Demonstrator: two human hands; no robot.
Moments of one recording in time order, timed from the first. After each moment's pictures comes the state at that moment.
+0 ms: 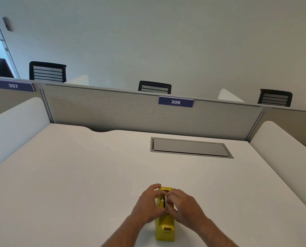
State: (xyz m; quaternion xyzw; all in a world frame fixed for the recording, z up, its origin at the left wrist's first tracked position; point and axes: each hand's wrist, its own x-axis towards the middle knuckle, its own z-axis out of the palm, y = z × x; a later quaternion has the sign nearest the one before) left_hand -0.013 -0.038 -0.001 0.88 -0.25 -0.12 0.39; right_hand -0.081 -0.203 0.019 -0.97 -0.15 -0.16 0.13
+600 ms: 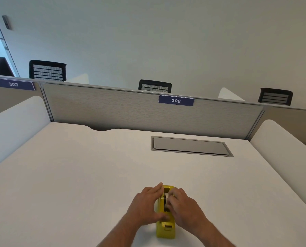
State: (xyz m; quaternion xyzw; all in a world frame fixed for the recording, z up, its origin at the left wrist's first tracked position) left_hand -0.009 -0.020 -0.006 0.90 -0.37 -0.09 0.23; right_hand -0.091 -0.192 0.019 -0.99 -0.11 -0.10 0.06
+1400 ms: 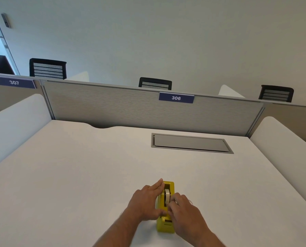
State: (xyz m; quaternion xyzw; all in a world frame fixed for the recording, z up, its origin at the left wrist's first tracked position) left_hand -0.007 -0.020 -0.010 0.91 -0.38 -0.09 0.15; right_hand -0.126 -0.167 0.026 -0.99 -0.05 -0.06 0.09
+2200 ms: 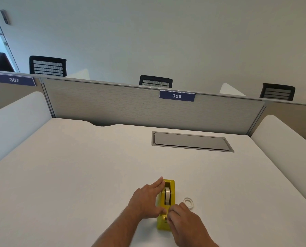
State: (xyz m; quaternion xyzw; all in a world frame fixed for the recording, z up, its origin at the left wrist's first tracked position) left_hand -0.007 -0.020 -0.014 0.91 -0.37 -0.10 0.17; right_hand -0.152 -0.154 0.034 -0.99 -0.11 -0.09 0.05
